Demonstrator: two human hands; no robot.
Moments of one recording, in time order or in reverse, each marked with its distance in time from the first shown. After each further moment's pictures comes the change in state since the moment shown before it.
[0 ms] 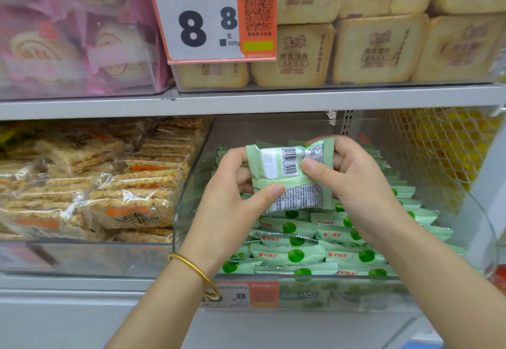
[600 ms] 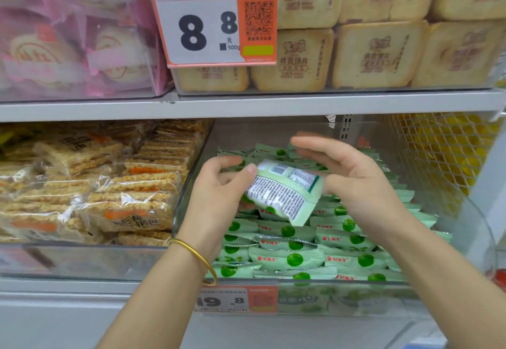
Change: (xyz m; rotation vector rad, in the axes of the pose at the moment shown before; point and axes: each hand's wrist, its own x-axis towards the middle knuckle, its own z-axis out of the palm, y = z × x) left_hand 0.016 -0.013 -0.001 -0.252 0.223 -0.358; right_hand 0.004 -0.001 -0.008 -0.071 -0.136 -0.107
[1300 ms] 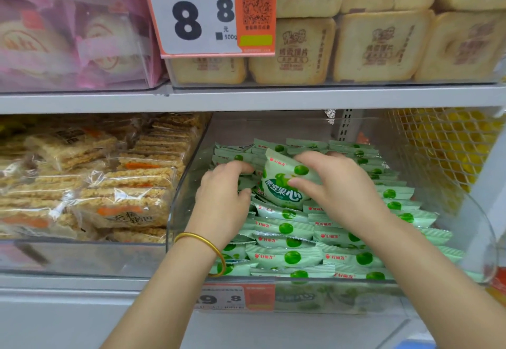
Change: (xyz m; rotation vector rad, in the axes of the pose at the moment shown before) left_hand 0.015 -0.014 0.001 0.895 -0.053 0.250; right_hand 0.011 0.010 0.007 -1.036 -0.002 -0.047
